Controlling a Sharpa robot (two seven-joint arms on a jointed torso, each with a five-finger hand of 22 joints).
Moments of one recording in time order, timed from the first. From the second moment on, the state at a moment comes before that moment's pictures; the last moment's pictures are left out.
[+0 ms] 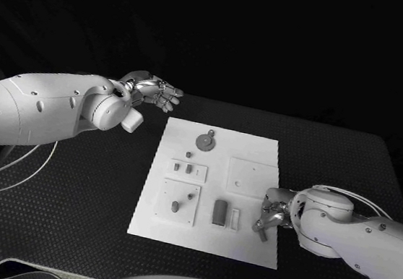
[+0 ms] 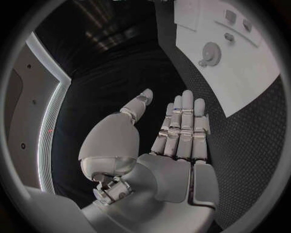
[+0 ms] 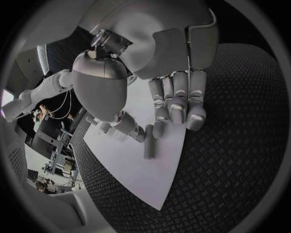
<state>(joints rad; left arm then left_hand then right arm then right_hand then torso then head) 1.28 -0.75 -0.14 1.13 -0.23 -0.15 0.11 1.00 -0.08 0.47 -0.23 0.11 0.83 0.19 0.21 0.57 1.13 0.14 0.07 0.24 1.00 0.06 0.60 0.52 0.03 0.74 -0.04 0.61 1.26 1.13 -0.78 -0.22 1.56 -1.32 0.07 -0.58 0.95 -0.23 0.76 -0.17 0.05 1.04 0.07 0.60 0.70 1.09 -0.01 1.23 0.91 1.27 -0.12 1.24 1.08 0.22 1.15 -0.03 1.10 1.29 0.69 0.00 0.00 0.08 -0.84</state>
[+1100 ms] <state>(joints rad) 1.28 -0.75 -0.14 1.13 -0.23 -0.15 0.10 1.00 -0.08 0.47 -0.23 0.11 0.83 0.19 0.22 0.57 1.13 0.14 0.07 0.24 1.00 0.06 0.60 0.53 0.04 0.74 -0.04 0.60 1.26 1.17 -0.83 -0.24 1.60 -0.91 -0.03 -0.52 0.93 -0.10 0.91 -0.22 0.22 1.03 0.11 0.18 0.60 1.11 0.00 1.23 0.90 1.30 -0.11 1.23 1.09 0.22 1.15 -0.03 1.10 1.28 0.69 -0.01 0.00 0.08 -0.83</state>
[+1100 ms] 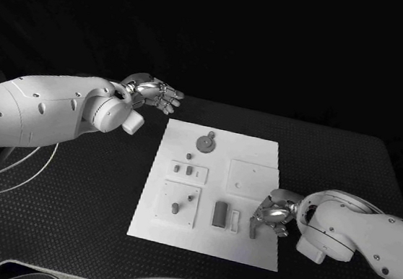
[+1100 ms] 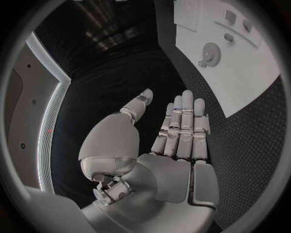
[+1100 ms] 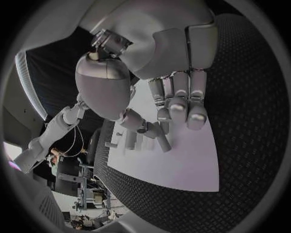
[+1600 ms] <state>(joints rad) 1.28 -0.74 -0.14 1.13 -0.23 -0.15 0.10 1.00 -0.08 0.47 -0.23 0.11 0.83 0.19 0.22 0.57 1.13 0.14 0.07 0.24 1.00 0.06 0.60 0.53 0.04 0.74 -0.04 0.60 1.26 1.18 -0.78 -0.24 1.57 -0.86 -0.07 -0.54 0.92 -0.10 0.91 -0.23 0.23 1.04 0.10 0.18 0.60 1.11 0.00 1.23 0.90 1.30 -0.11 1.23 1.09 0.22 1.16 -0.03 1.10 1.28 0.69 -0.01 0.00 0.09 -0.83</state>
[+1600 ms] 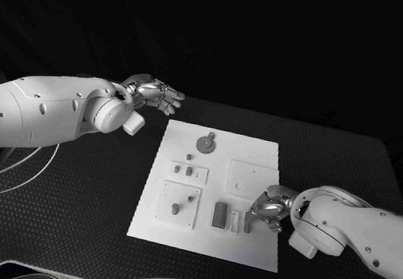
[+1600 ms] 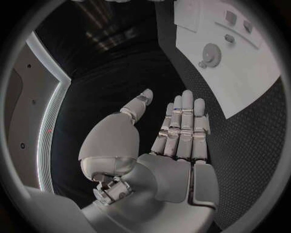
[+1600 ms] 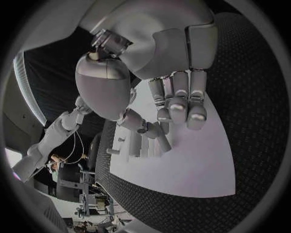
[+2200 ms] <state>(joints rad) 1.28 -0.74 -0.14 1.13 -0.23 -0.15 0.10 1.00 -0.08 0.47 -0.23 0.11 0.82 0.20 0.22 0.57 1.13 0.14 0.07 0.24 1.00 0.06 0.60 0.53 0.03 0.74 -0.04 0.60 1.26 1.18 -0.72 -0.24 1.52 -0.84 -0.08 -0.57 0.89 -0.12 0.88 -0.21 0.20 1.05 0.10 0.21 0.60 1.12 -0.01 1.22 0.90 1.30 -0.11 1.23 1.10 0.22 1.16 -0.03 1.10 1.28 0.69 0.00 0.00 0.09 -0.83</state>
